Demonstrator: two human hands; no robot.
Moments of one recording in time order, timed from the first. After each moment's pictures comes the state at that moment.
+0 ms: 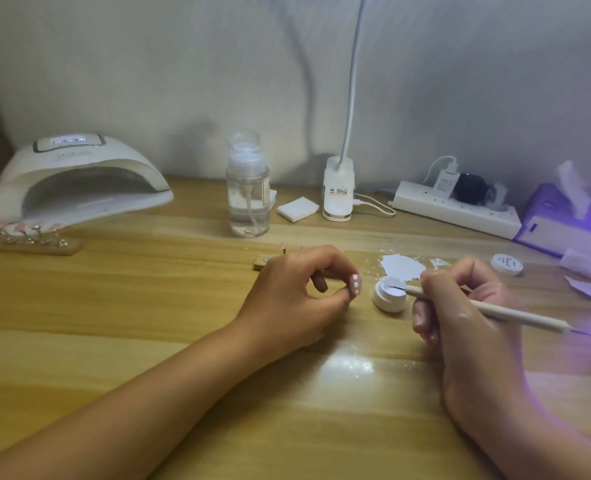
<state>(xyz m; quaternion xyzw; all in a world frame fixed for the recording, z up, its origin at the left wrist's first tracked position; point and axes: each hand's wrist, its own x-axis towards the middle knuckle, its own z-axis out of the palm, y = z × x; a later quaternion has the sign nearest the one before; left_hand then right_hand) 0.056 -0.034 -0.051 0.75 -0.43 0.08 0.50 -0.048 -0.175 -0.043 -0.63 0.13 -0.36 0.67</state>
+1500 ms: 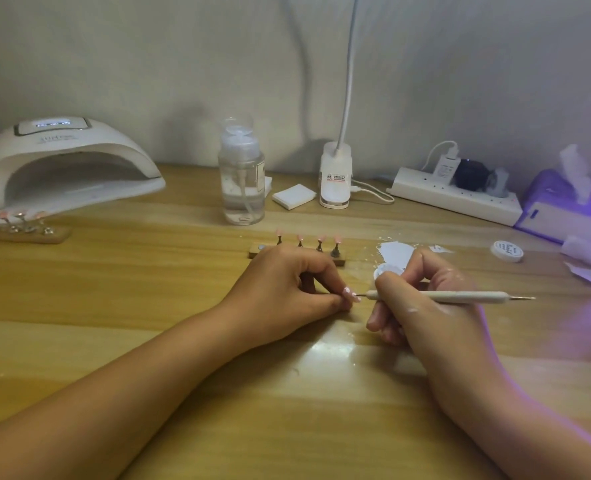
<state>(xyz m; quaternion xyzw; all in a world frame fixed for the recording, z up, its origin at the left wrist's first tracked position) 0.066 -0.025 -0.053 0.78 -0.45 -0.01 0.45 -0.043 -0.166 -0.044 -0.70 0.14 -0.23 0.67</state>
